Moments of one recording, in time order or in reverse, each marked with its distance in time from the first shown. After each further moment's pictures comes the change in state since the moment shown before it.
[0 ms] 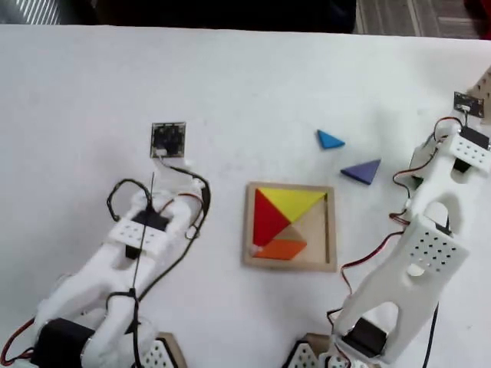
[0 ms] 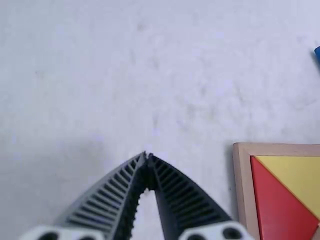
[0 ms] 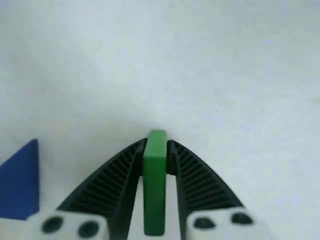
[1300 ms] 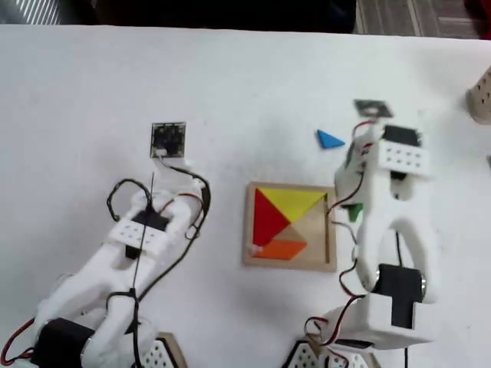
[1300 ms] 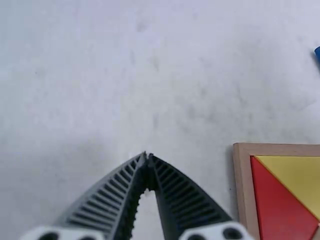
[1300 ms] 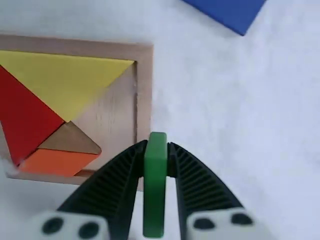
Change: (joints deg) left arm 0.0 0.0 0.0 0.0 0.0; right arm -22.9 -47.1 48.9 10.0 0.0
